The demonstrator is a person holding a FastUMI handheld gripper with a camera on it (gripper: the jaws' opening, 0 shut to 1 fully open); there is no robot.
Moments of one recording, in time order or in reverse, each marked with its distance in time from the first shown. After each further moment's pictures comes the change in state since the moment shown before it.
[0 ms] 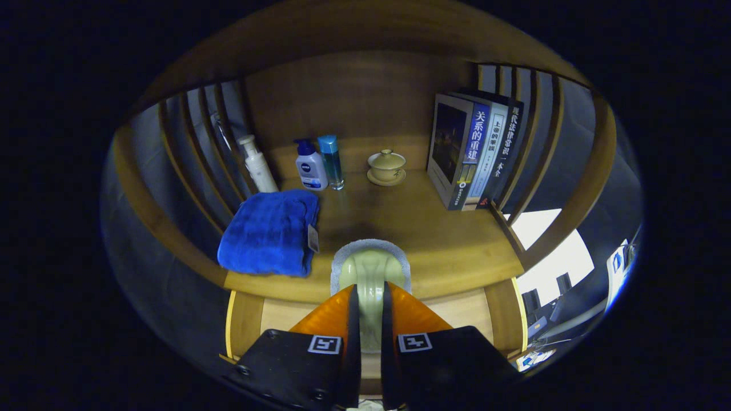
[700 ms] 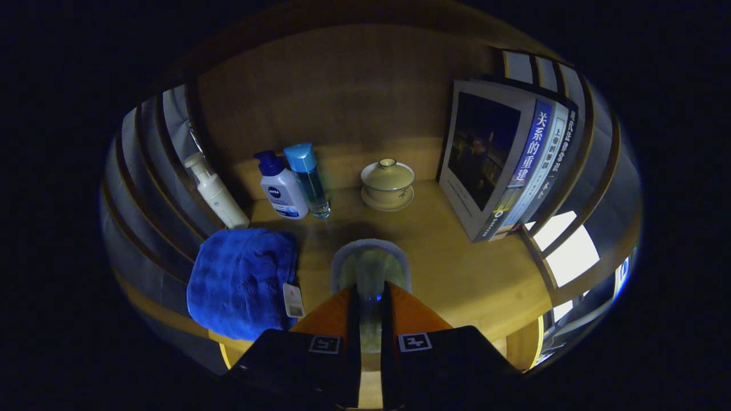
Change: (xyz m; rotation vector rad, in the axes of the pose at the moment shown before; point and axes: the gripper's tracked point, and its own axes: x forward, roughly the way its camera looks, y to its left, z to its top) arm 0.107 -0.001 0.060 0.057 0.023 -0.033
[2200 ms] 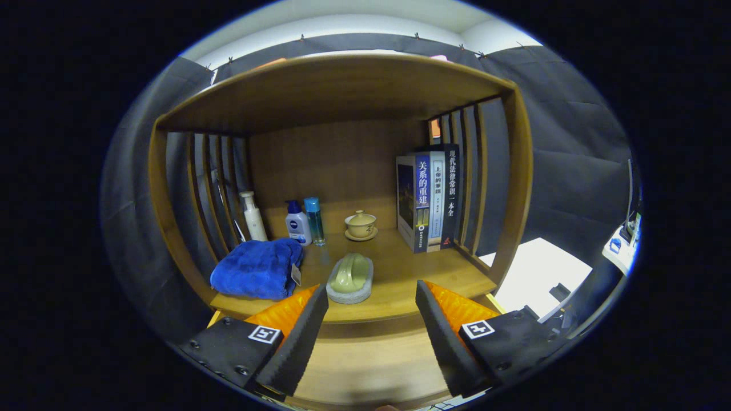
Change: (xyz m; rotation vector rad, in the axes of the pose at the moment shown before) arm -0.167 -0.051 -0.089 -0.021 -0.527 0.003
